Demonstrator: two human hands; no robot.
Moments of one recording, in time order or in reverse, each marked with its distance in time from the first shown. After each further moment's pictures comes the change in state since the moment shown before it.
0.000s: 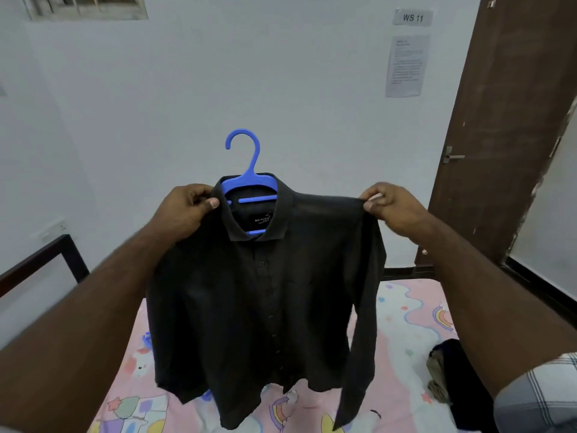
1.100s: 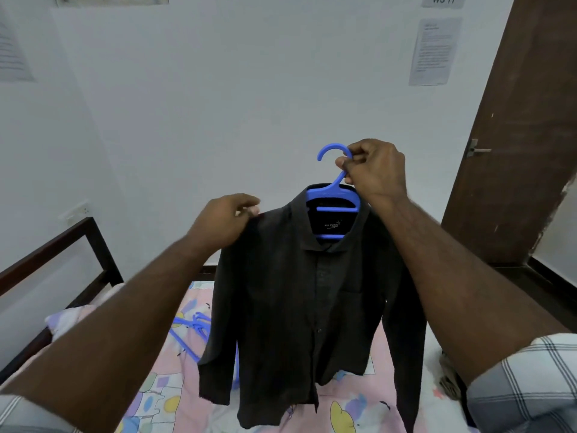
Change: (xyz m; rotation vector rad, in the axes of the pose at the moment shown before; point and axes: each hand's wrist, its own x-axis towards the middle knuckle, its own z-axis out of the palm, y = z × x) left_hand -0.019 -0.011 0.036 0.192 -0.077 0.007; right_hand 0.008 -0.098 0.060 0.064 0.368 -0.105
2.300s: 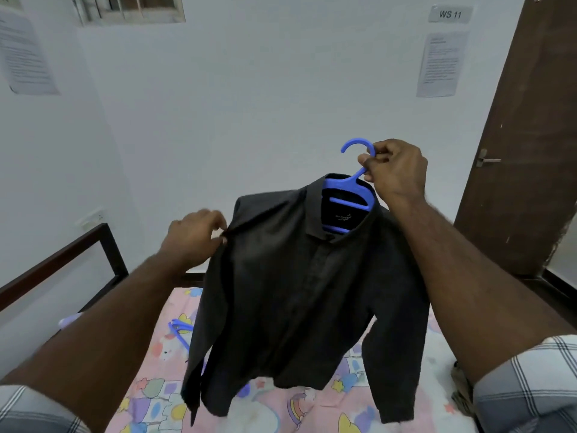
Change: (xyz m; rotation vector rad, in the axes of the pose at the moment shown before) left_hand -0.013 -0.079 -0.027 0.419 0.057 0.050; right_hand 0.007 -0.005 -0.014 0.077 0.124 0.032
